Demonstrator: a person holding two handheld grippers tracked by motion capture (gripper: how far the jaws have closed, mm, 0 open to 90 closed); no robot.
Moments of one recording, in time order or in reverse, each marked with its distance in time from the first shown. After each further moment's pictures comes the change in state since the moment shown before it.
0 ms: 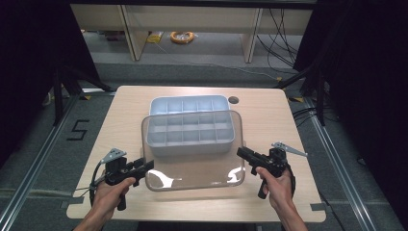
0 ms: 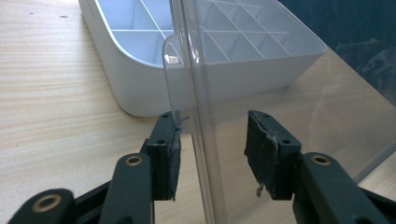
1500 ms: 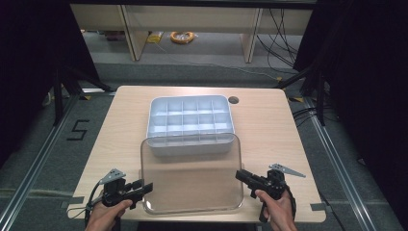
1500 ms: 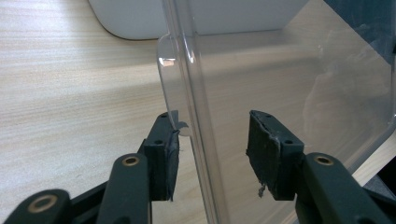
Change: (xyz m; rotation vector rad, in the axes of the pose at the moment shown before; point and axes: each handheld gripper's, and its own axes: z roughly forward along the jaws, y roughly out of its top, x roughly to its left) left arm 0.000 -0.049 -0.015 0.106 -0.049 -0.006; right arm 0.004 -0.054 -0.019 0.099 -0.009 0.044
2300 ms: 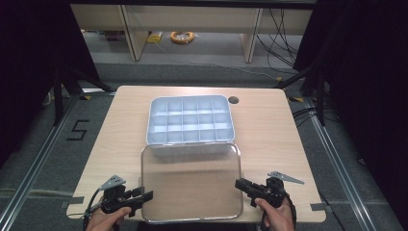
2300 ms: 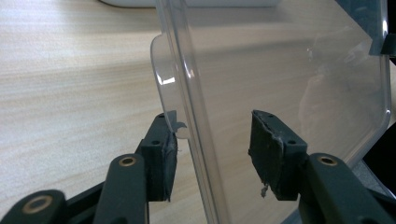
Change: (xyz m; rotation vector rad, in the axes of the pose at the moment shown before) left arm 0.000 -0.017 -0.003 0.041 -0.033 -0.017; right arm -0.003 -0.020 -0.004 0.041 -0.018 -0.010
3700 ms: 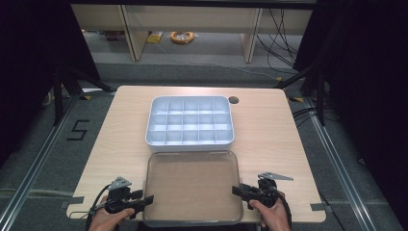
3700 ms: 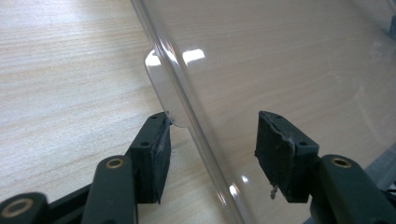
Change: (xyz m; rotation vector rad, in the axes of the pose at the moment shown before) left arm 0.006 -0.006 0.012 0.120 0.072 0.064; right arm -0.005 -0.006 0.017 0.177 -0.113 -0.028
